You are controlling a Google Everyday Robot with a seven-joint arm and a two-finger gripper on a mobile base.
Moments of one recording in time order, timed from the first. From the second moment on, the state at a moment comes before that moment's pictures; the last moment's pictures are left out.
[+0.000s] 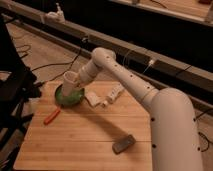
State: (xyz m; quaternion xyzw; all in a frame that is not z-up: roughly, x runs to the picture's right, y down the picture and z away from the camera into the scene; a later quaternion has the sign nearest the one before) arm -0.155 -0.022 0.838 -0.15 -0.44 -0.27 0.84
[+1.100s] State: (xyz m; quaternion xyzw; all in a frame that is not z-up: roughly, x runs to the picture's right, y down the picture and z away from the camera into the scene) arm -0.132 -0.005 0.925 -0.17 -0.36 -0.27 0.87
